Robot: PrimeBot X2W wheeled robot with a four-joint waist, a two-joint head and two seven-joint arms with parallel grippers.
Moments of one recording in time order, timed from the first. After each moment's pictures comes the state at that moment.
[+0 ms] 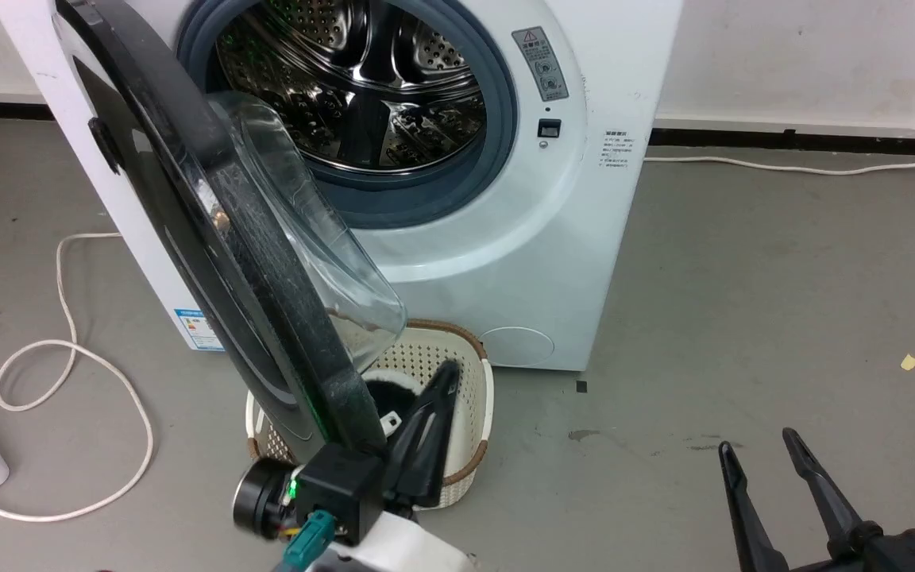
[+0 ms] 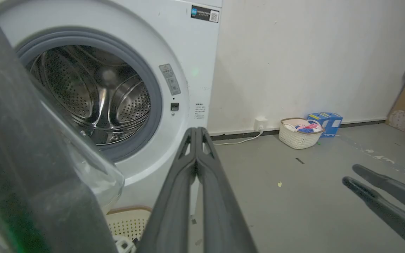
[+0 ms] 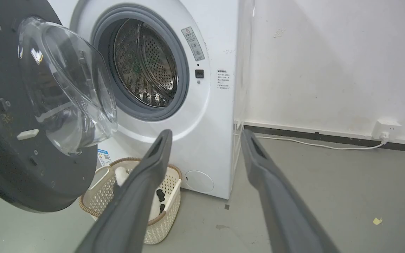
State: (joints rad) left arm -0.03 0.05 -0.41 -0.26 -0.15 0.04 0.00; right arm 0.18 -0.05 0.00 -0.09 0.08 0.13 -0.26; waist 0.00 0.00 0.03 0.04
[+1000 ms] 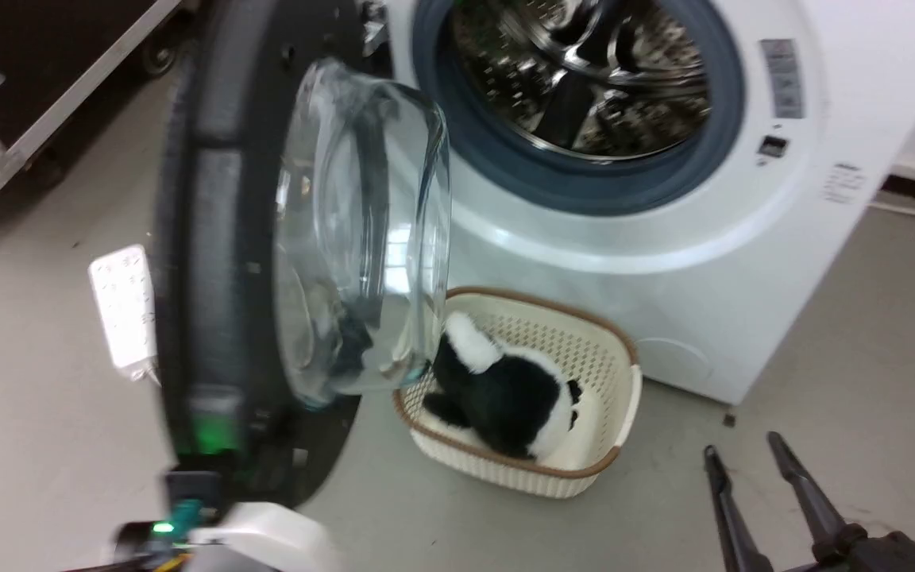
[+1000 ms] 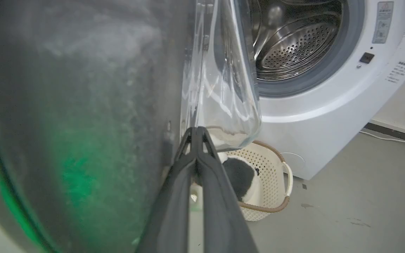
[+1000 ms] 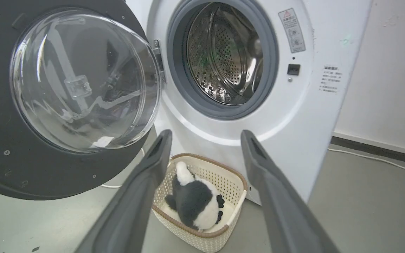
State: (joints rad) left arm 0.01 0.15 -0.21 -0.04 -0.27 0.17 0.01; right arm 0.18 -0.05 0.04 -0.09 0.10 0.13 -0.26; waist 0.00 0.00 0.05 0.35
